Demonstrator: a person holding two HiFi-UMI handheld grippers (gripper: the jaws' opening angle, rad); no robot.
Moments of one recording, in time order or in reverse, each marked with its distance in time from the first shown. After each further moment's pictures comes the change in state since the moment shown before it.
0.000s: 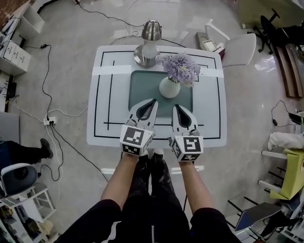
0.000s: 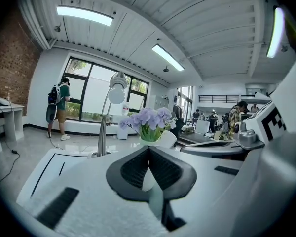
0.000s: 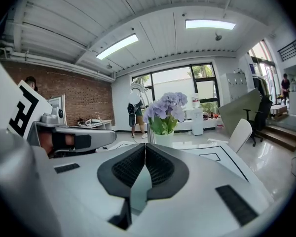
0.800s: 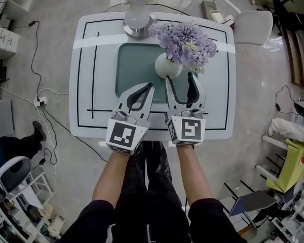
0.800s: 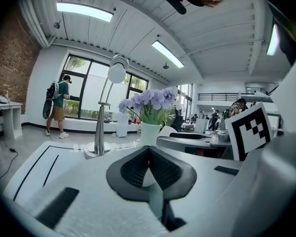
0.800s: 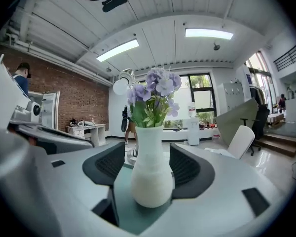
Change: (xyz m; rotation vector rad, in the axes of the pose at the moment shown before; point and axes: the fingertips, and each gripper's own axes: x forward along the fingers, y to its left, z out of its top) left arm 0.036 0.009 -0.041 -0.027 0.023 -0.007; right arm 0.070 -0.041 -0.026 -0.078 -0.087 -0.047
